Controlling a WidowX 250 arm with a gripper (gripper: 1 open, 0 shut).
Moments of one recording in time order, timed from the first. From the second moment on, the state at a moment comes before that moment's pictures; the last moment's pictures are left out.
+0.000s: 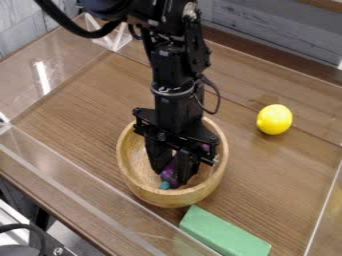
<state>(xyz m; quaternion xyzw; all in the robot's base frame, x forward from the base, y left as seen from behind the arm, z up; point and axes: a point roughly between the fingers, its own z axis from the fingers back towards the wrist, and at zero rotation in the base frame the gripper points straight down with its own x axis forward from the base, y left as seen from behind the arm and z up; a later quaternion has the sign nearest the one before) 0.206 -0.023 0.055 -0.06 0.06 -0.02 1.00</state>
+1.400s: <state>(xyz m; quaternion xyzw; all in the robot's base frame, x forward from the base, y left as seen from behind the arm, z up) 0.207 -0.030 0.070 -0.08 0.06 0.00 1.00</state>
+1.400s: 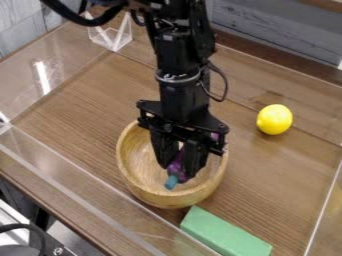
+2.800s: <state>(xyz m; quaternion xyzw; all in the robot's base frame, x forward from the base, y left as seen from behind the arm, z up) 0.214 -0.047 0.081 -0.09 0.05 -0.01 0.99</state>
